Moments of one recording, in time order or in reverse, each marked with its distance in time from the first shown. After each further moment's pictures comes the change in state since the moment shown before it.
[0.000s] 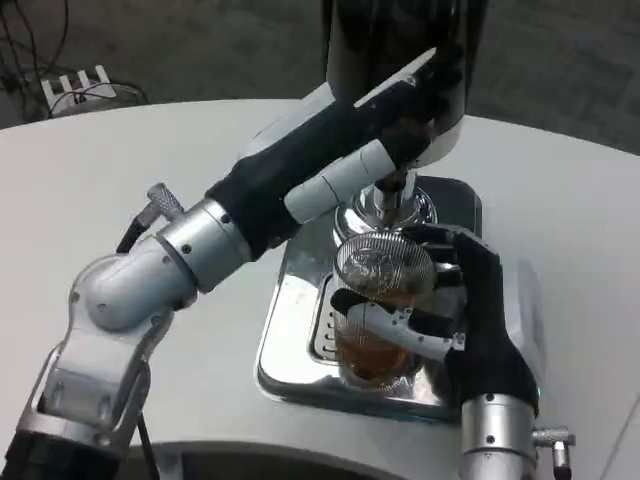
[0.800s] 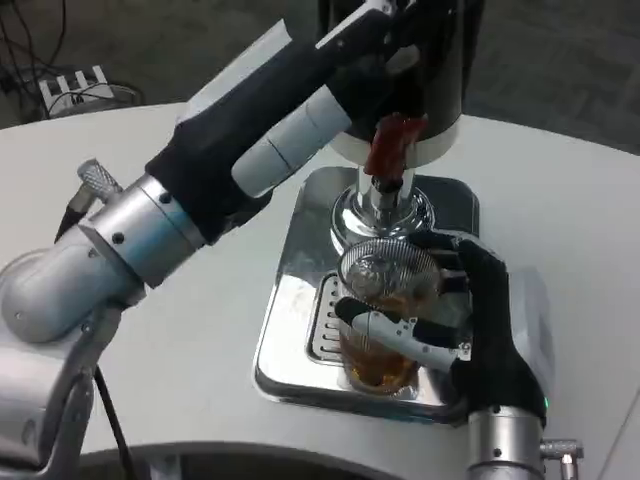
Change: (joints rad) left arm 0.120 0.053 0.123 -0.428 -0.123 0.237 -0.007; right arm 0.051 -0.012 0.020 -0.051 -0.017 -0.002 -0.008
